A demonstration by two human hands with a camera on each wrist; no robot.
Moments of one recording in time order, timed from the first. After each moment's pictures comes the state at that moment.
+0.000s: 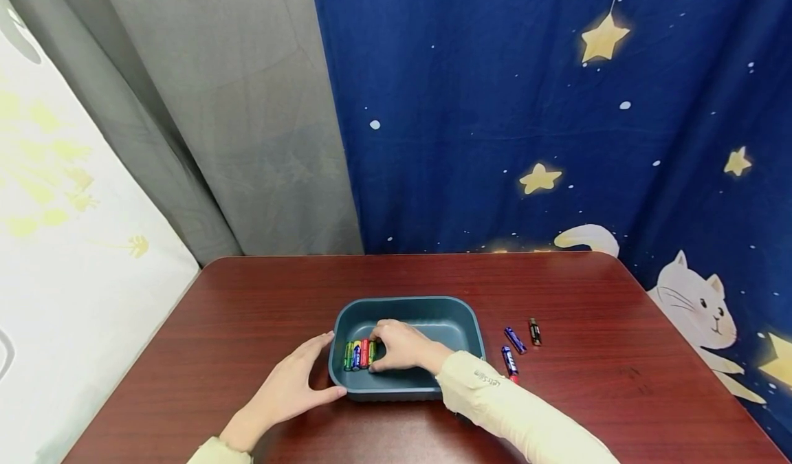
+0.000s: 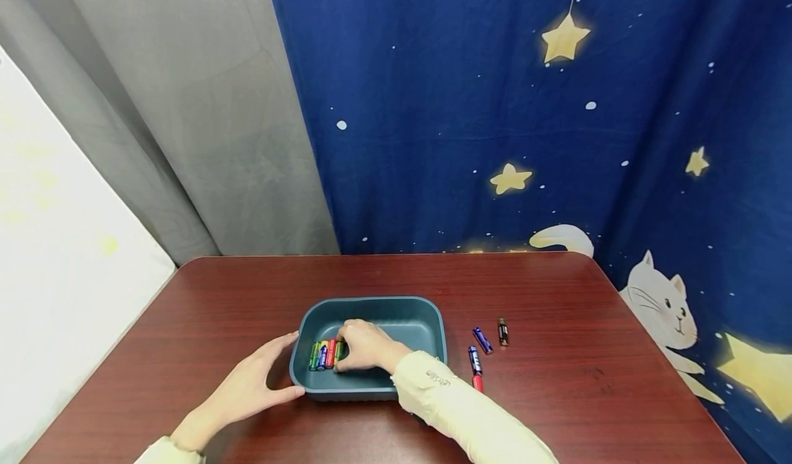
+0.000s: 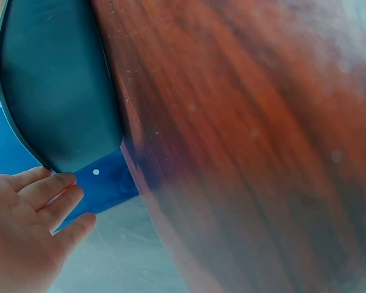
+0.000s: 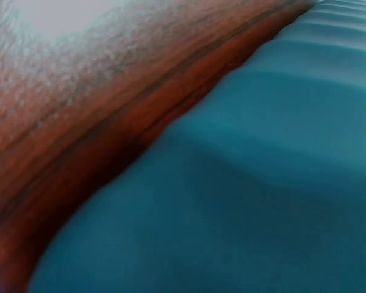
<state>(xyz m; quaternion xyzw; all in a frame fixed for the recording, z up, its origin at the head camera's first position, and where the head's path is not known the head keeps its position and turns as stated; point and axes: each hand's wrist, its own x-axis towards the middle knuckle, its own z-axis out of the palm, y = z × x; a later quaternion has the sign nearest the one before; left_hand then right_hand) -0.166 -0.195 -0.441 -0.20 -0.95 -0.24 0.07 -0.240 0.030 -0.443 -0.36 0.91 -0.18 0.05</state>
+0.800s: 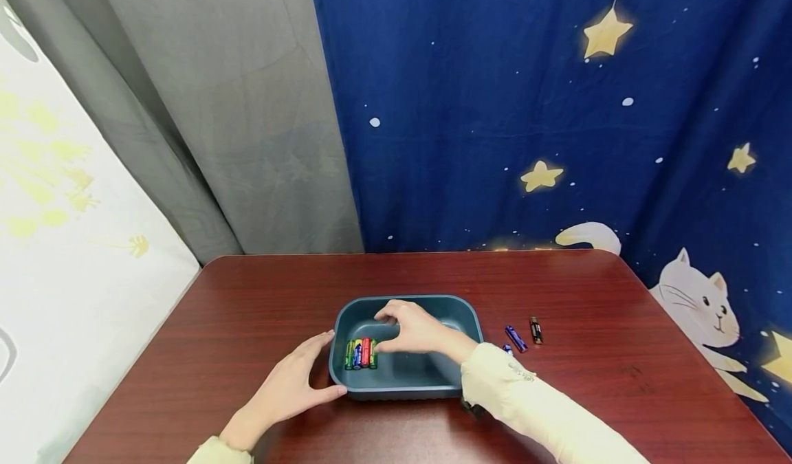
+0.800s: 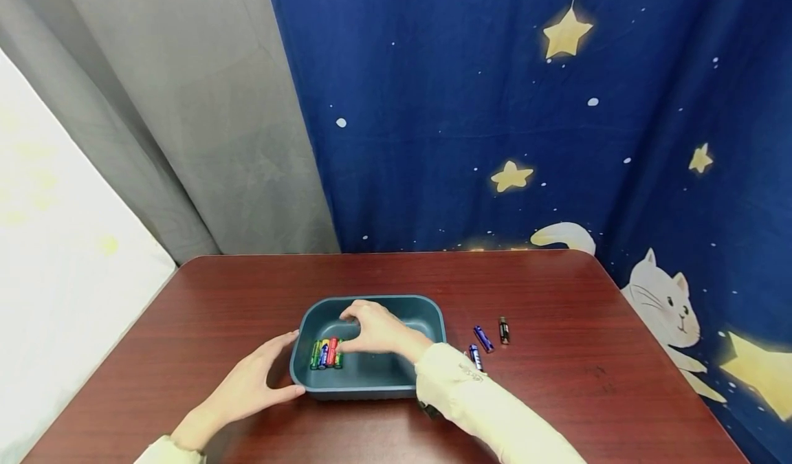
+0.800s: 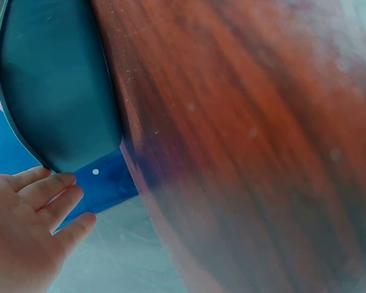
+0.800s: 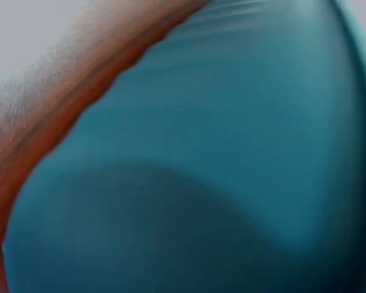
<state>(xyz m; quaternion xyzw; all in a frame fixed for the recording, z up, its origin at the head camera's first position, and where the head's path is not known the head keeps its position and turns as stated) -0.166 -0.196 -0.440 -0.20 -0.95 -0.24 0.07 -0.240 0.056 -0.410 -0.38 0.87 -0.31 0.03</state>
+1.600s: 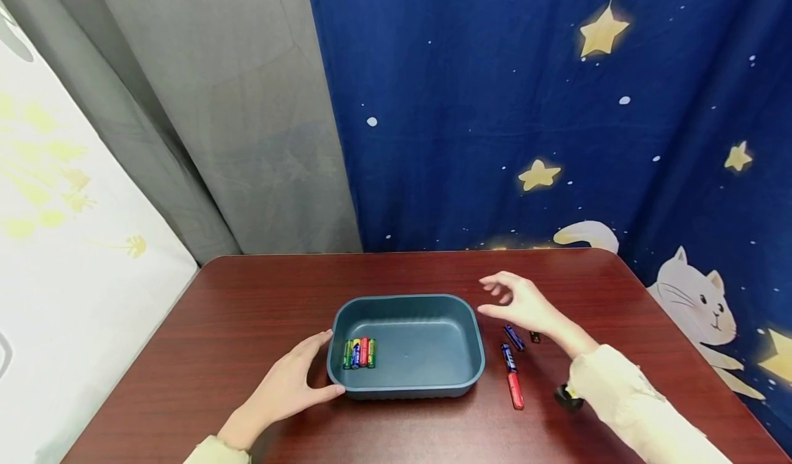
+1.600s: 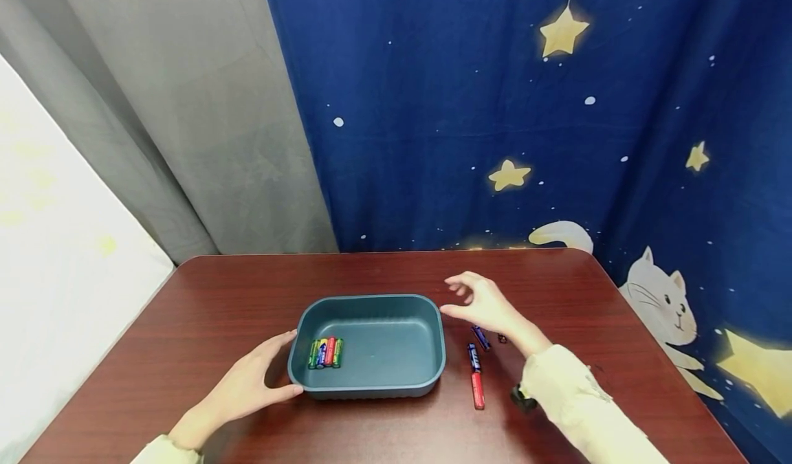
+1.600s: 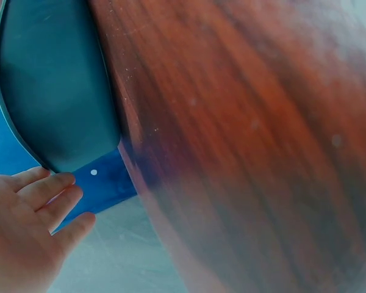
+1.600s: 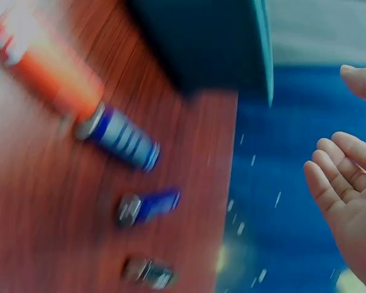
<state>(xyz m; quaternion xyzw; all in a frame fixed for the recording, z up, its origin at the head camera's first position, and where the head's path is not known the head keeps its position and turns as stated) -0.166 -0.195 -0.440 -0.21 -0.95 -0.23 0.07 -0.238 0.218 -0.394 -0.25 0.89 -0.37 -0.11</state>
